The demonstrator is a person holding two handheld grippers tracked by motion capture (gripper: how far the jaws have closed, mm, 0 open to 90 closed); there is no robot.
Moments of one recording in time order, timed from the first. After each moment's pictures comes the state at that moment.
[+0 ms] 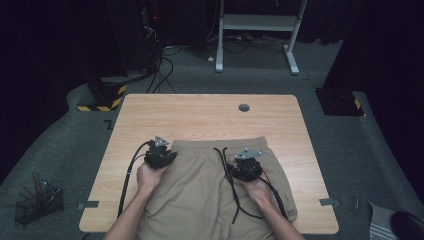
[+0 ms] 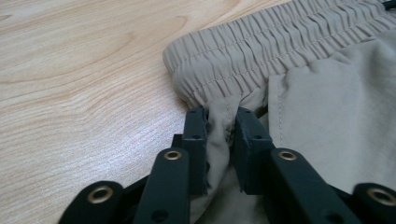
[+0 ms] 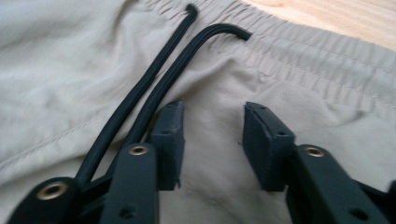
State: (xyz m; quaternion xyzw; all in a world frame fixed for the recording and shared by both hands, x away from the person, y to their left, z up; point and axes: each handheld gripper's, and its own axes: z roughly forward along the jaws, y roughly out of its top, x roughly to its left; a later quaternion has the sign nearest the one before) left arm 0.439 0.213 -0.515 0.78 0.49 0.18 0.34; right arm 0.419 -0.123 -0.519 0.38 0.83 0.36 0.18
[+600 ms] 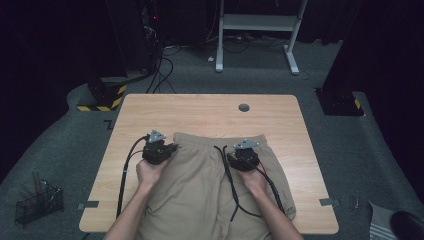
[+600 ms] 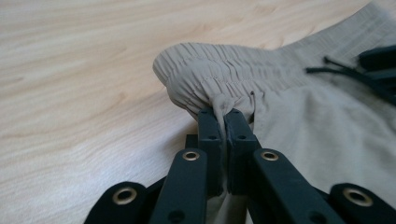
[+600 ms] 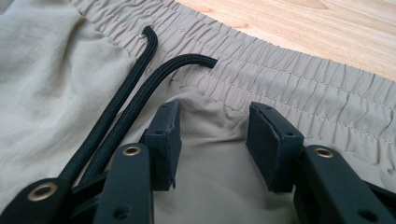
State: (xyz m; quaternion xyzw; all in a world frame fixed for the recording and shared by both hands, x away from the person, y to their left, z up) left arm 0.429 0.210 -0.474 0.76 0.46 0.19 0.42; right arm 0.453 -0.115 -0.523 0.42 0.82 0.35 0.20
